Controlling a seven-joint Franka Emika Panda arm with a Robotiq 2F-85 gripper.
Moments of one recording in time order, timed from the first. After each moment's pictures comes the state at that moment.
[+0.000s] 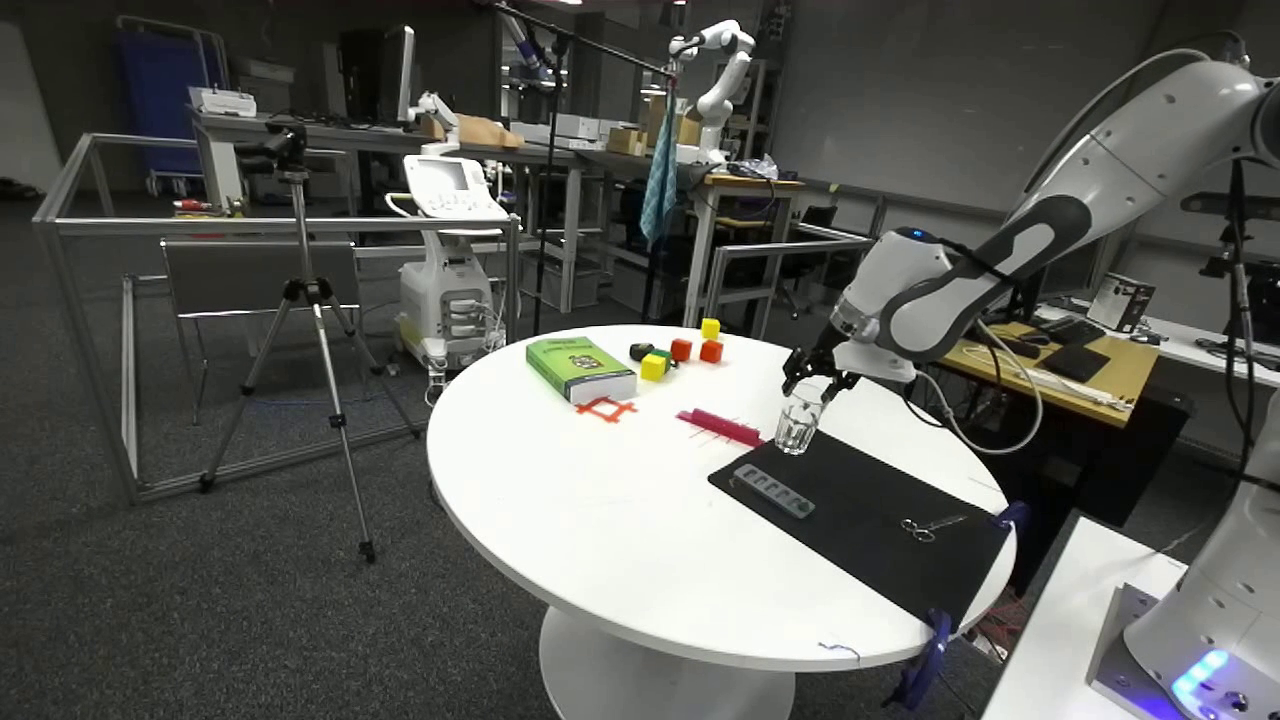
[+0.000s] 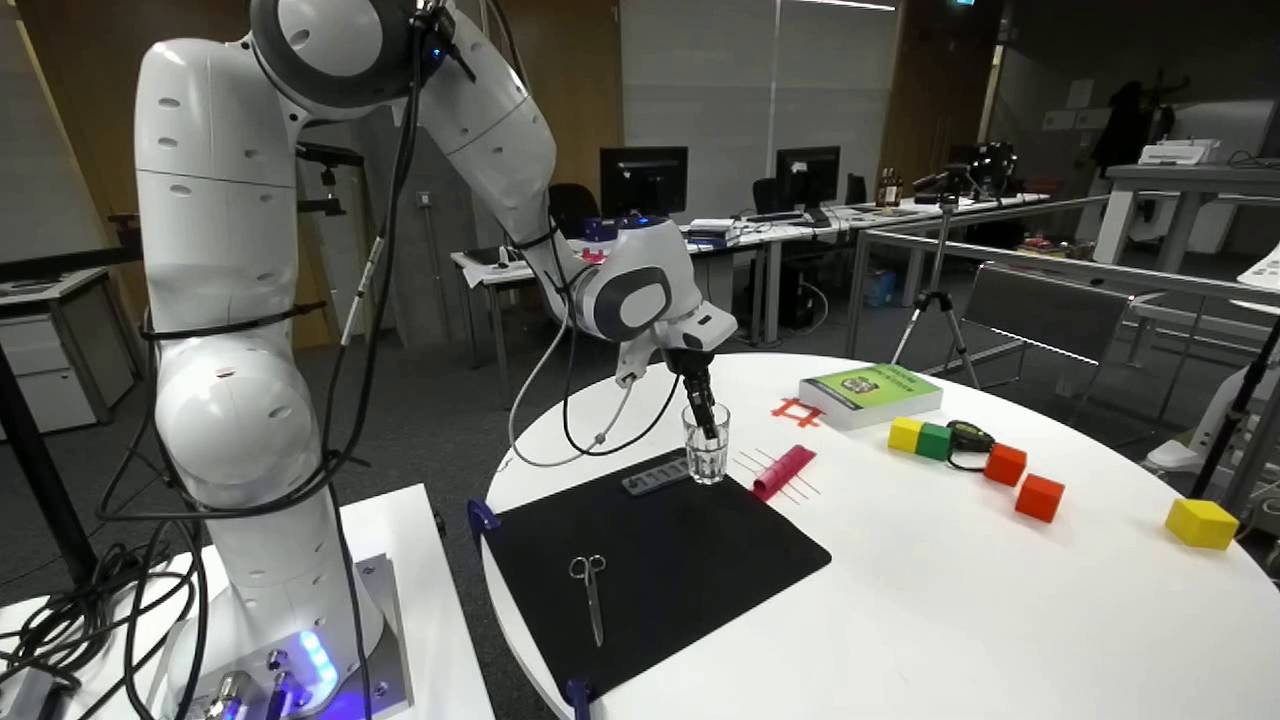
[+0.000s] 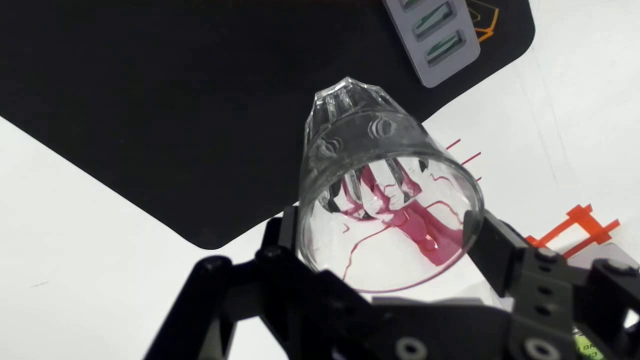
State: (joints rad) arm 0.19 0.20 -0.15 -2.37 -0.10 2.91 0.72
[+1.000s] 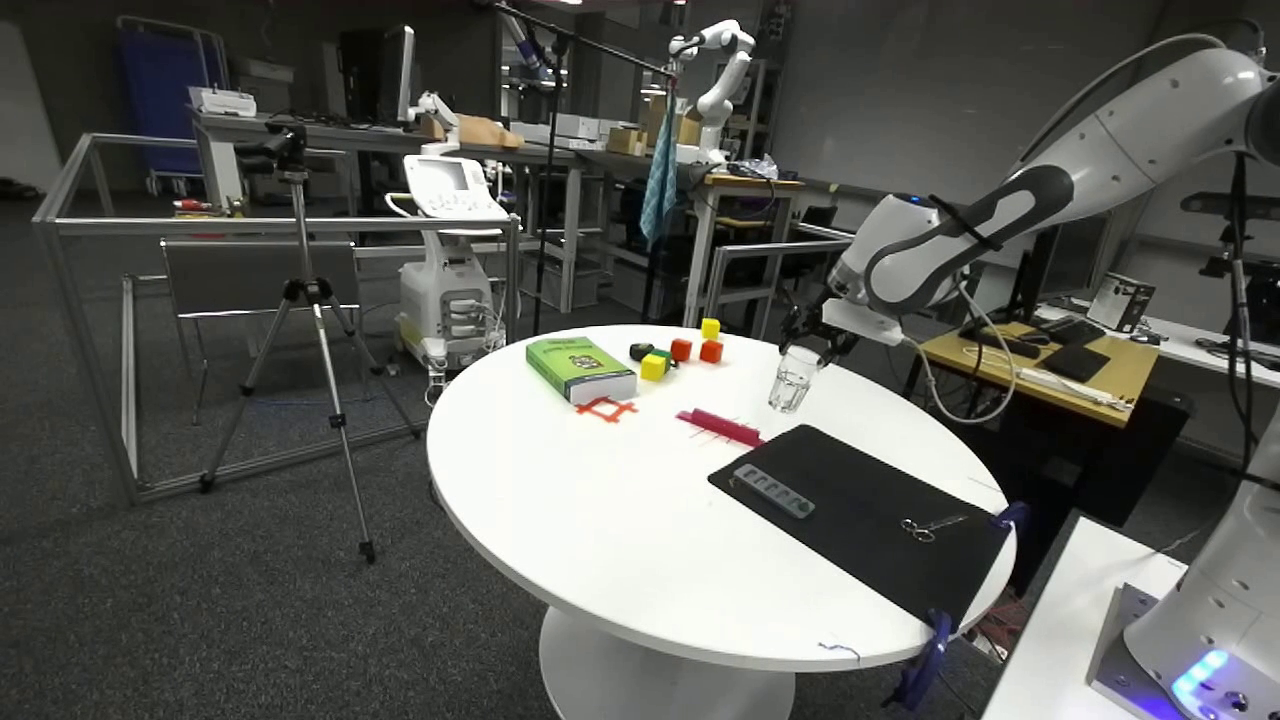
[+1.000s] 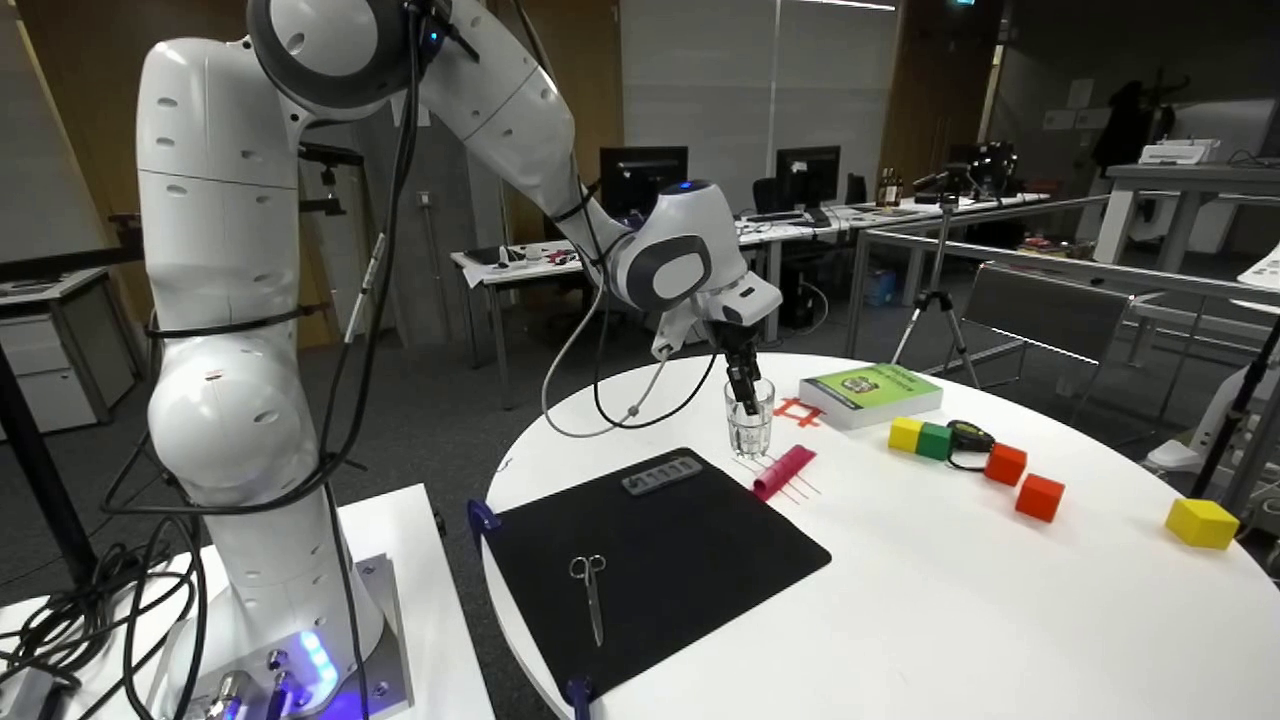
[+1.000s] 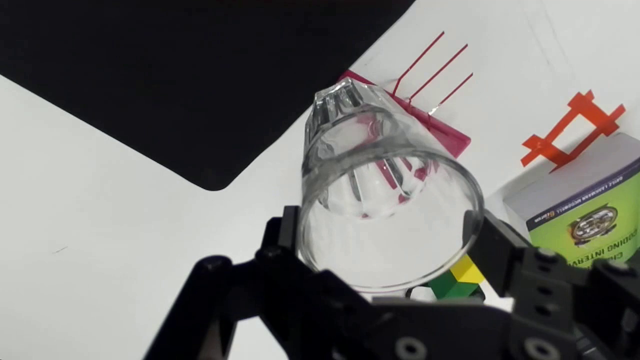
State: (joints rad) arm 0.11 0.21 -0.14 -2.22 0.00 2.81 0.71
